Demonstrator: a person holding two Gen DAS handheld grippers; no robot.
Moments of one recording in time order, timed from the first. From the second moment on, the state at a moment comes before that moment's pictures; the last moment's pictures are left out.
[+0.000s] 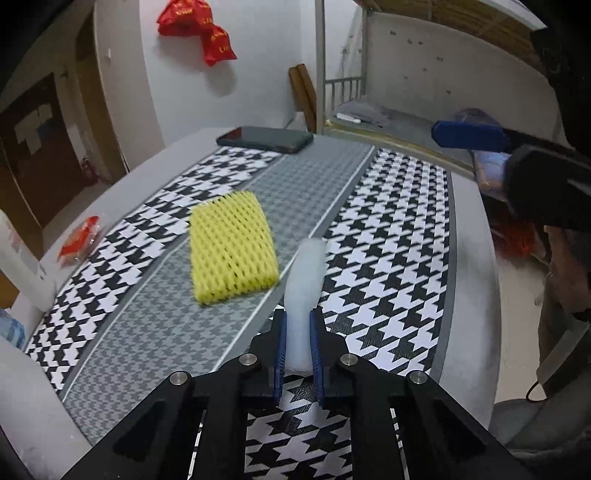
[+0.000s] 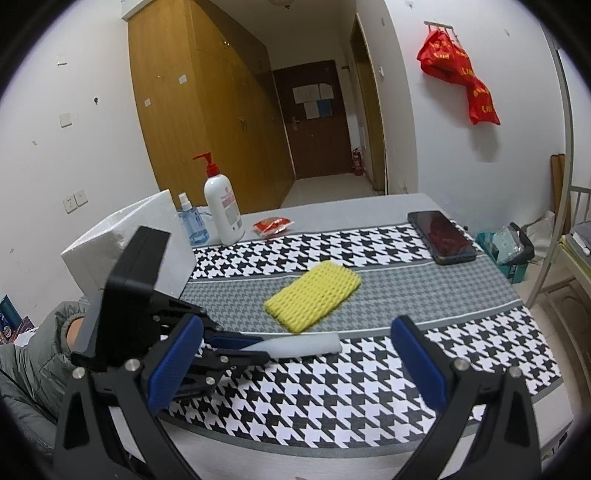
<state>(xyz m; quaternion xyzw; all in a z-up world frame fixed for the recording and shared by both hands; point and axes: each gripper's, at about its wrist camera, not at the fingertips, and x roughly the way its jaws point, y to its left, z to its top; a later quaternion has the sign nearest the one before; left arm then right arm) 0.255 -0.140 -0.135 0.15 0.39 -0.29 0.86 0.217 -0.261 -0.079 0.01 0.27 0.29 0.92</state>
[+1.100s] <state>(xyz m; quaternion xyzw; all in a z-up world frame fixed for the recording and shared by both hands) 0.250 -0.064 -0.111 0.05 0.32 -0.12 0.94 0.295 -0.177 -0.114 -0.06 0.37 0.30 0.88</state>
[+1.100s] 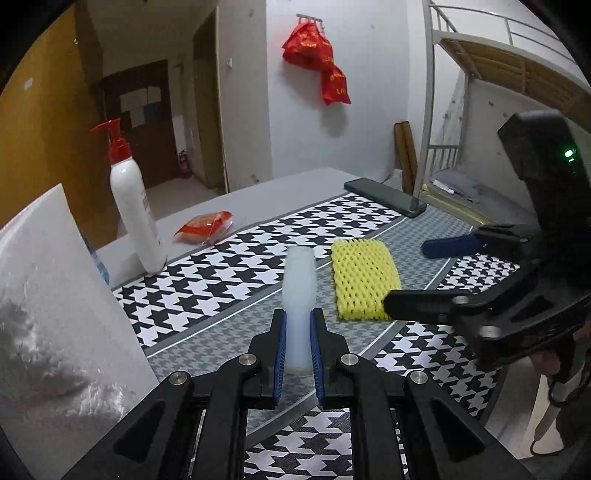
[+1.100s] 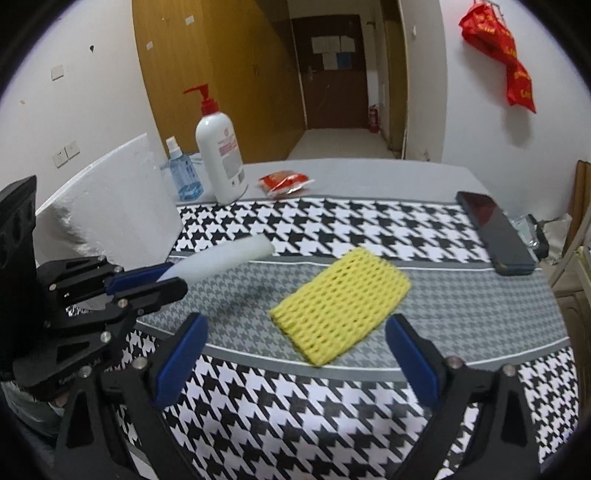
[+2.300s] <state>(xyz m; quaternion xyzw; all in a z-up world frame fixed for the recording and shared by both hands) 0.262 -0.057 -0.125 0.03 0.35 -0.12 0.93 0.322 -0.152 -0.150 -0.11 0.42 0.26 0.86</state>
